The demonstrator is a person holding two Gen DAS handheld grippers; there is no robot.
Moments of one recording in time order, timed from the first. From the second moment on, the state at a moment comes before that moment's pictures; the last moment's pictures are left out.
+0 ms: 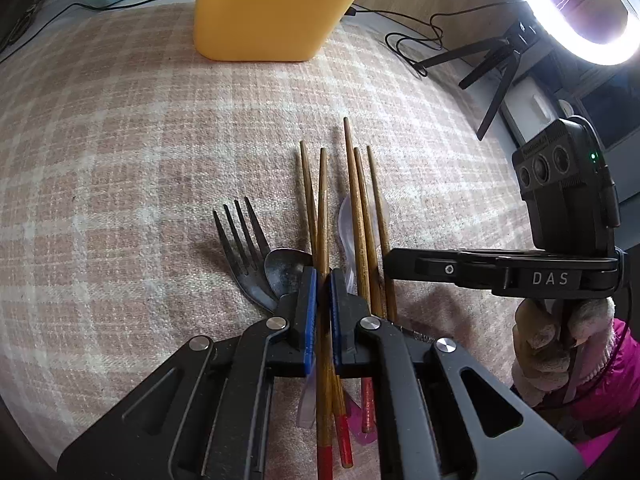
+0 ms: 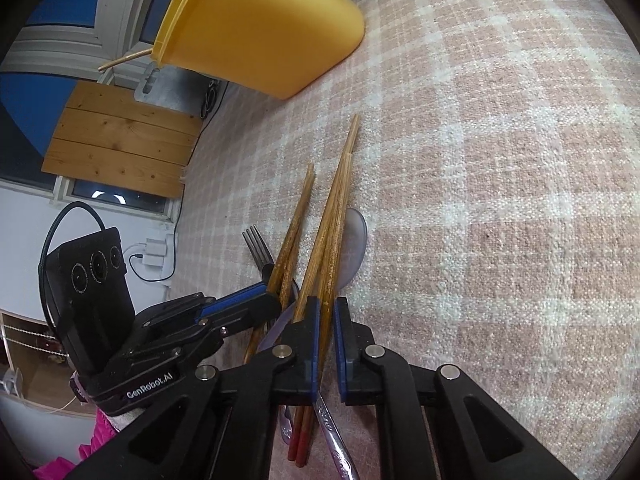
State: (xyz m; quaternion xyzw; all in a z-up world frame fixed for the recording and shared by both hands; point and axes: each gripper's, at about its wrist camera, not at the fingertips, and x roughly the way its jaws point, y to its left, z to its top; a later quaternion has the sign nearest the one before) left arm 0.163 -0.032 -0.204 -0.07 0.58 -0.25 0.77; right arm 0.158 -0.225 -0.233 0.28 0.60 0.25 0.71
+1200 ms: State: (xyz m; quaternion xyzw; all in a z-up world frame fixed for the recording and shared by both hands) left arm 0.148 0.014 -0.113 -0.11 0.48 -0.26 0.83; right arm 0.123 -0.247 -0.105 0.15 0.46 0.22 0.85
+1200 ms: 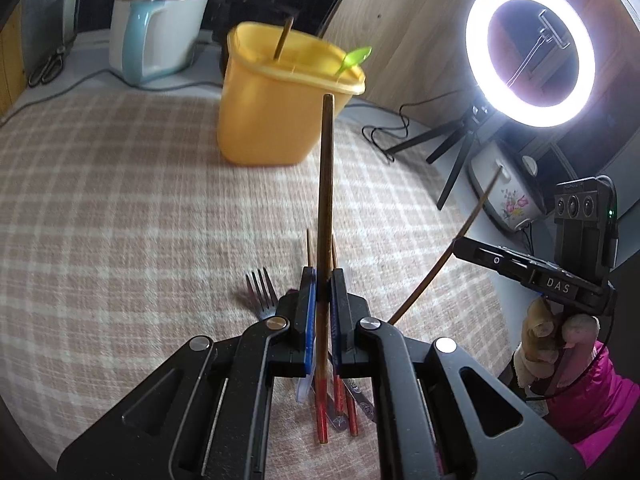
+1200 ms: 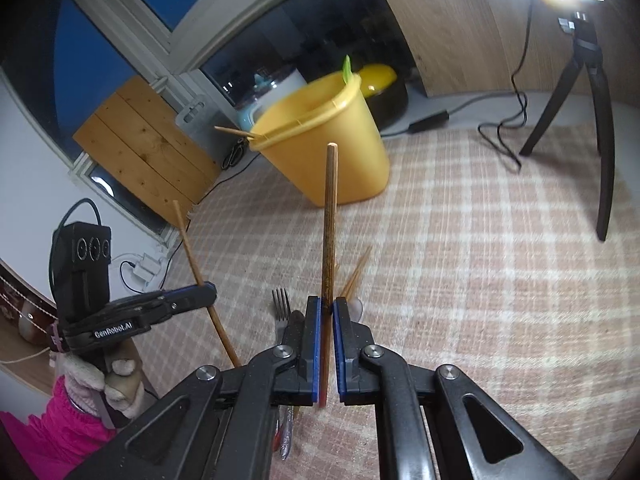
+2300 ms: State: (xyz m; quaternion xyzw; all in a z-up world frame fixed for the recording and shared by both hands) left arm 0.218 0.069 0.003 -0.10 0.33 -0.20 0.92; right arm 0.127 -0.225 0.001 0.07 0.32 0.19 0.93
